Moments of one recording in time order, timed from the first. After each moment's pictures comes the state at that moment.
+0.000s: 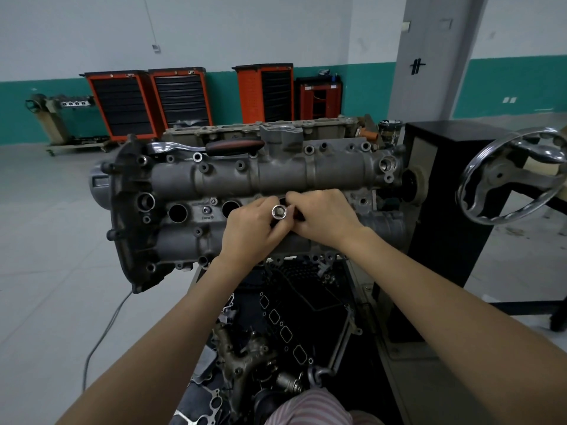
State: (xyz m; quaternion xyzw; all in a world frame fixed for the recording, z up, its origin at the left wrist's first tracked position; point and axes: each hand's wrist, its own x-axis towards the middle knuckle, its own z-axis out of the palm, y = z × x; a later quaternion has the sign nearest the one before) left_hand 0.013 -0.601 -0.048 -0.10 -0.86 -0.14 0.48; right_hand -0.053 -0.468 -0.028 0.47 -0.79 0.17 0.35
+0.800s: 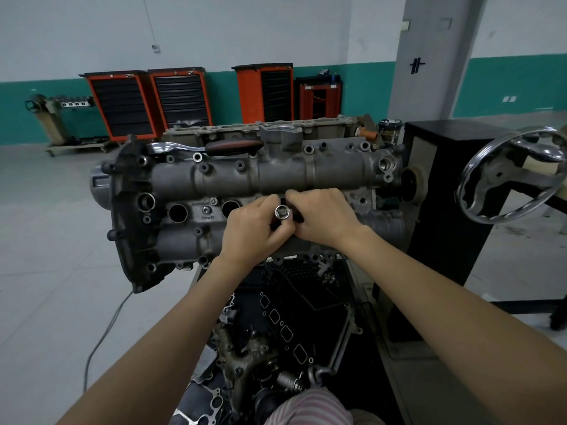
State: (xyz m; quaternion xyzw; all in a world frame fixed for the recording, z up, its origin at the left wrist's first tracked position) left_hand 0.015 -0.600 -0.048 -0.10 -0.87 -0.14 0.47; right_hand -0.054 -0.469 -0.029 0.47 -0.81 0.12 0.33
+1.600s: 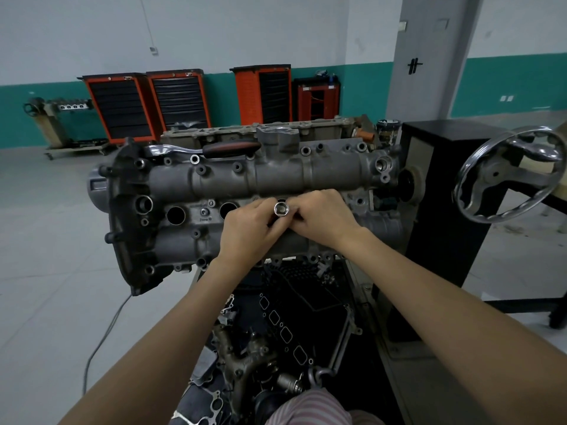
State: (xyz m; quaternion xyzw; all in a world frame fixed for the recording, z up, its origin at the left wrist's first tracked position) left_hand 0.012 -0.600 -0.048 -0.09 -0.86 -0.13 0.49; right_hand -0.056 -0.467 -0.028 0.46 -0.82 0.14 0.30
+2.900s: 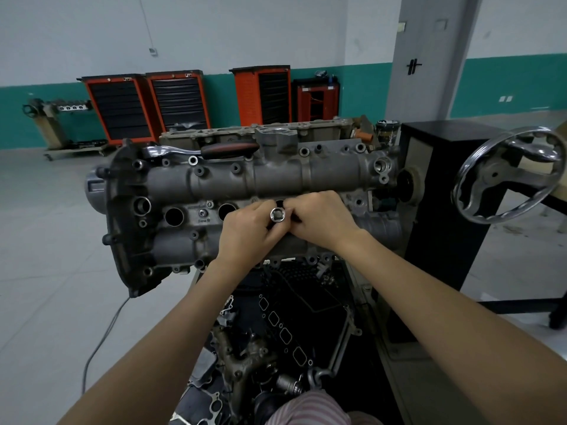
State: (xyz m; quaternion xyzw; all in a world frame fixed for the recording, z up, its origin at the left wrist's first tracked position) left_hand 0.011 -0.601 -0.051 -0.10 -0.86 -0.12 0.49; right_hand -0.047 -0.466 -0.025 0.47 -0.80 0.18 0.34
